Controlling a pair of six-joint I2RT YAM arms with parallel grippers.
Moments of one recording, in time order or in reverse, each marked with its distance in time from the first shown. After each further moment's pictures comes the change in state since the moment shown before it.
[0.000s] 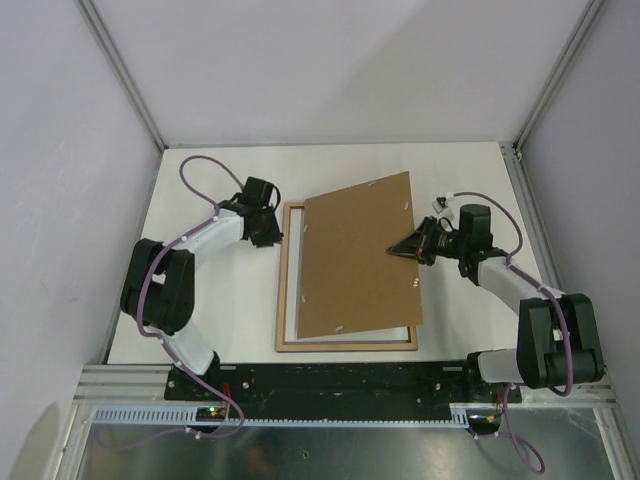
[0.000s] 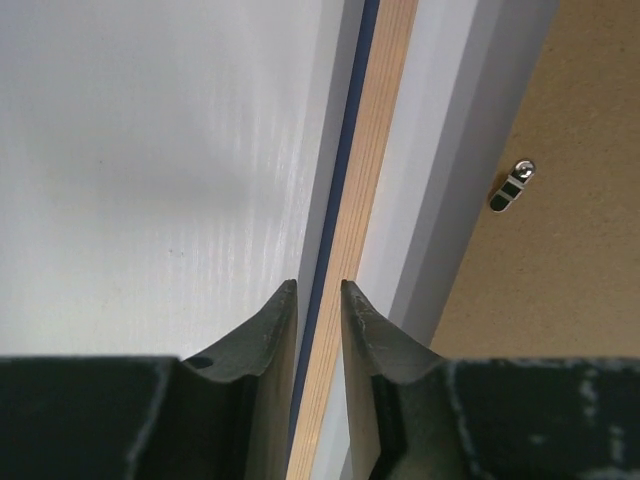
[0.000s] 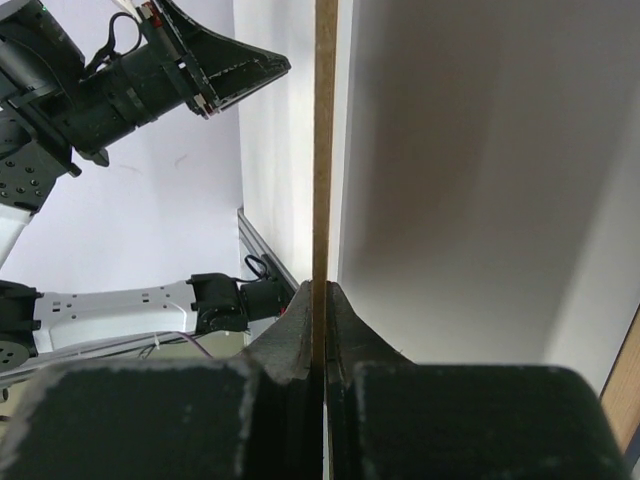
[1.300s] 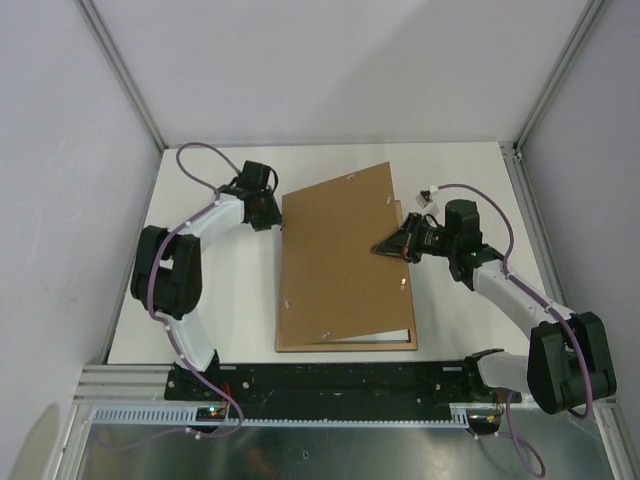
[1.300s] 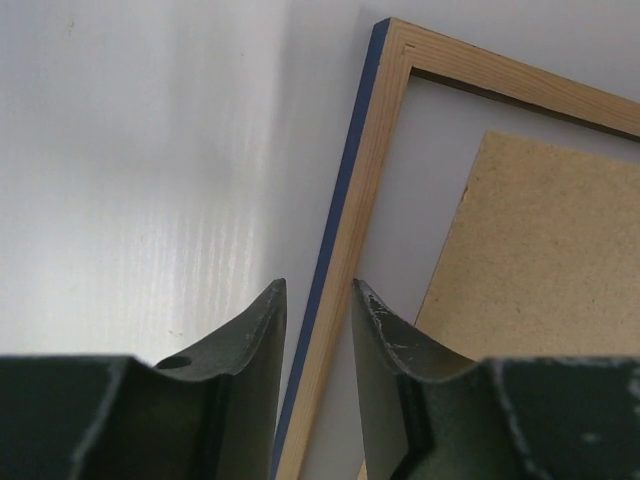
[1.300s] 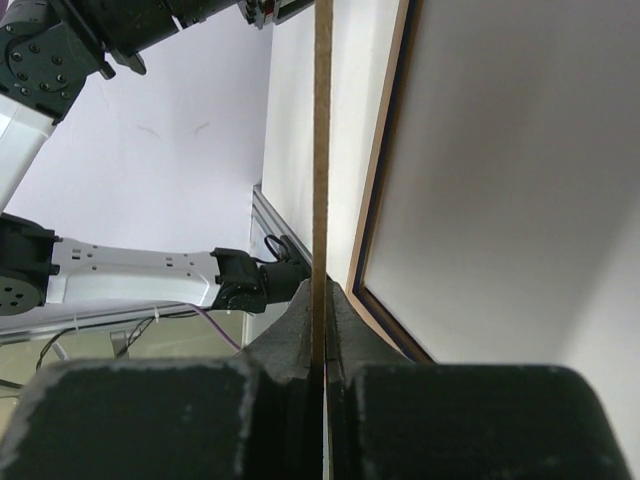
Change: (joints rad) left arm 0.047 0.115 0.159 0.001 -0.002 -0.019; right arm 0.173 -0.100 0.051 -0.032 0.069 0.061
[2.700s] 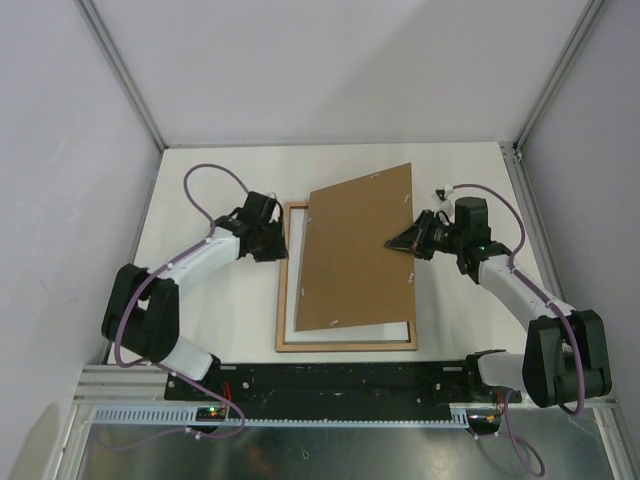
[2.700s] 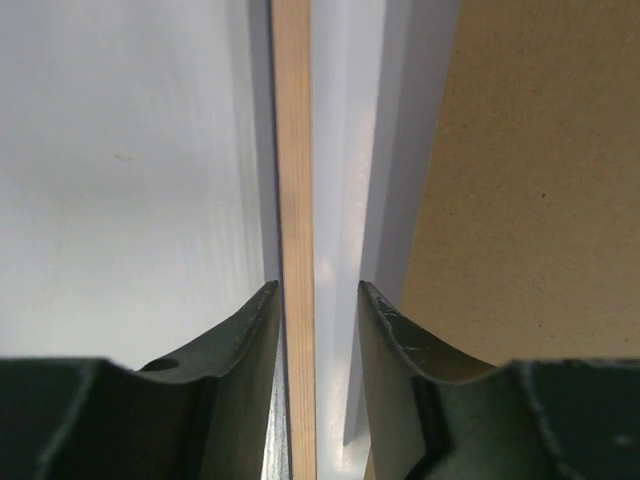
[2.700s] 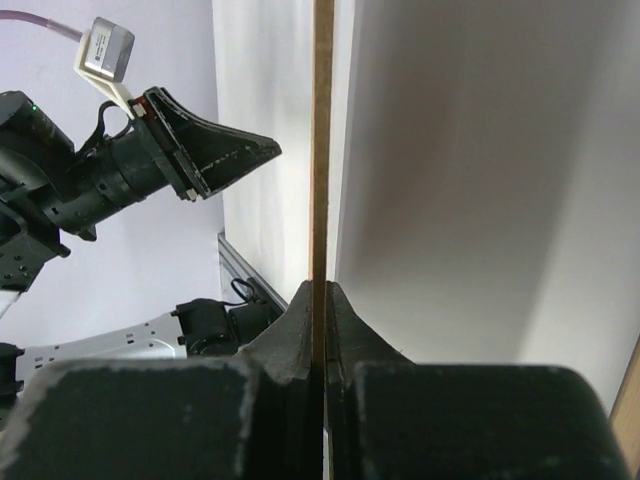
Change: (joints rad) left arm -0.140 -0.287 -0.301 -0.027 0.063 0.100; right arm -0.093 0.015 0.034 -0.137 0.091 -0.072
